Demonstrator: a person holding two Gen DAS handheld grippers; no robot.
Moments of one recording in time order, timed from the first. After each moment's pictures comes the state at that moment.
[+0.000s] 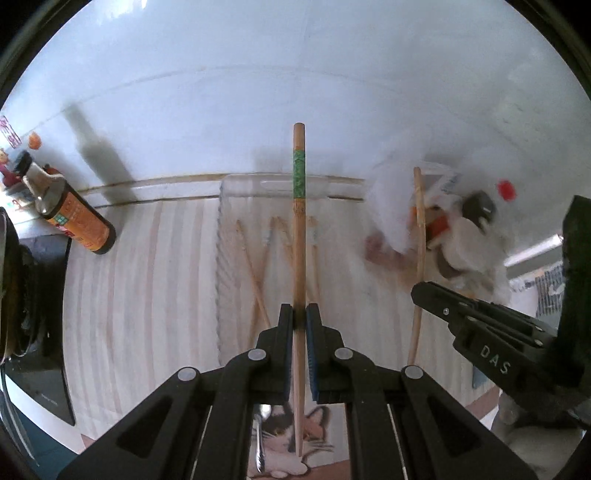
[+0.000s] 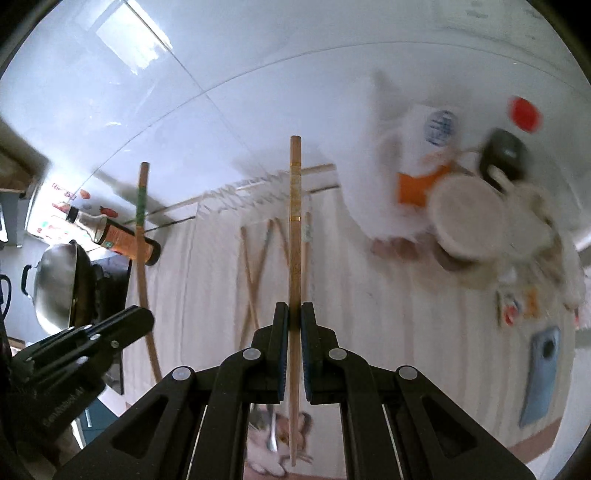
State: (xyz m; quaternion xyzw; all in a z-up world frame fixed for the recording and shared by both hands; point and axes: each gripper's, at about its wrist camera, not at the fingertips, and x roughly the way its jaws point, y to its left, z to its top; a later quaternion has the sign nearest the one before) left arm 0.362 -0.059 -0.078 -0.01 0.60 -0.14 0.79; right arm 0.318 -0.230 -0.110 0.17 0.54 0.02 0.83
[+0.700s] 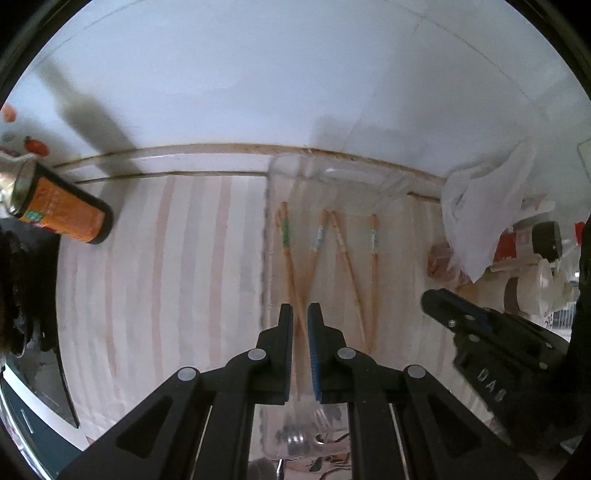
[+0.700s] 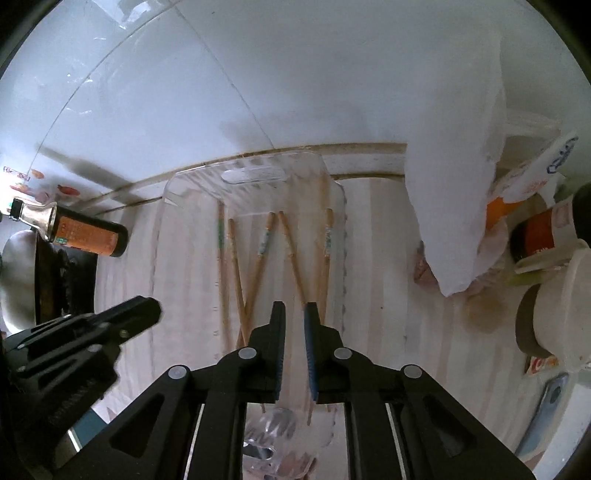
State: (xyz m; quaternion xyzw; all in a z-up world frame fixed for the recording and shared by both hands) left arm 0.422 -0.037 -0.142 -0.02 0.66 -0.09 0.75; right arm 0.402 -0.197 -0.174 0.13 0.61 0.02 0.79
